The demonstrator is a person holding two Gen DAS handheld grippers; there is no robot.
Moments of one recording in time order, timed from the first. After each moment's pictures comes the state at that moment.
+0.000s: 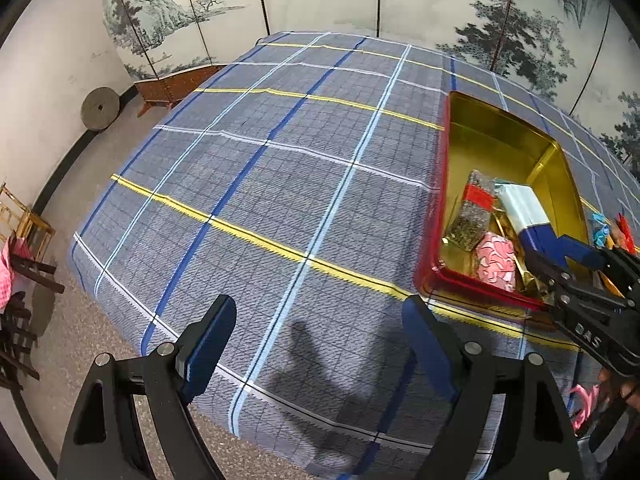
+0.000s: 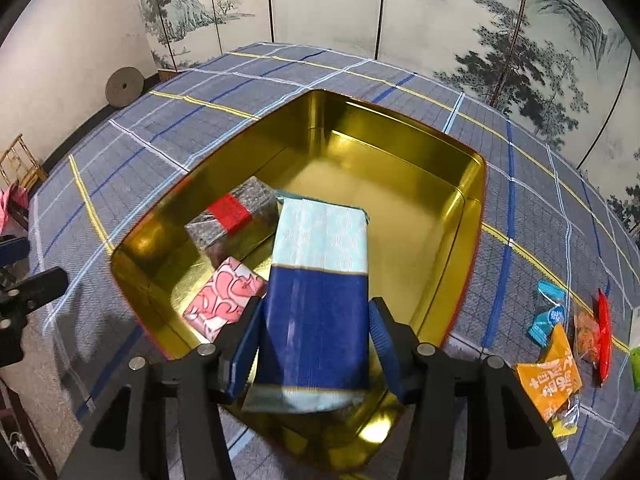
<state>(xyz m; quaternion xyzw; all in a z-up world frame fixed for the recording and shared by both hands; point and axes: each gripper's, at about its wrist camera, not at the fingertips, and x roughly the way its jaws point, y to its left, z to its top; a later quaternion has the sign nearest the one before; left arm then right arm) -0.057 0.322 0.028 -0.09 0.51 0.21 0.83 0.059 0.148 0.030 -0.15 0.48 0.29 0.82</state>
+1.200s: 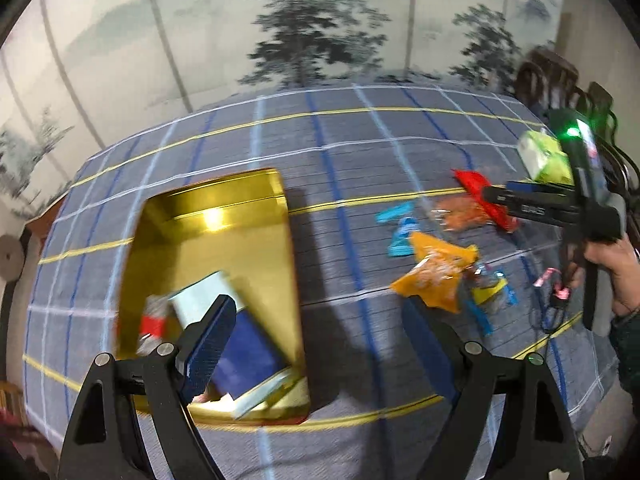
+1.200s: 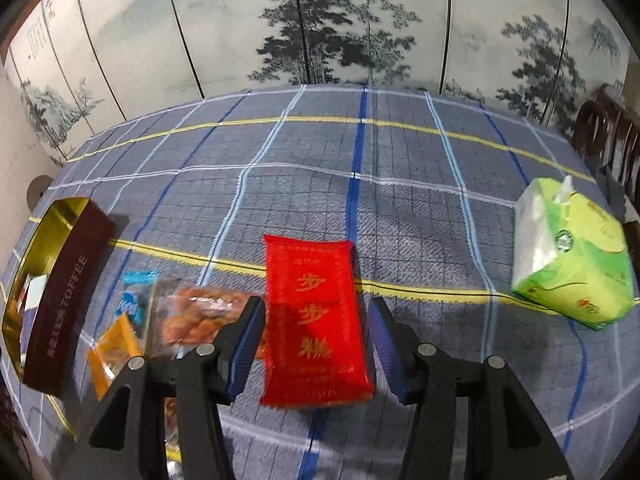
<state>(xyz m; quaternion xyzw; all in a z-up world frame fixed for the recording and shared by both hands) 0.063 0.093 0.057 0.05 0.47 -0.03 0.88 0.194 -0.152 -0.010 0.00 0.49 0.12 0.86</state>
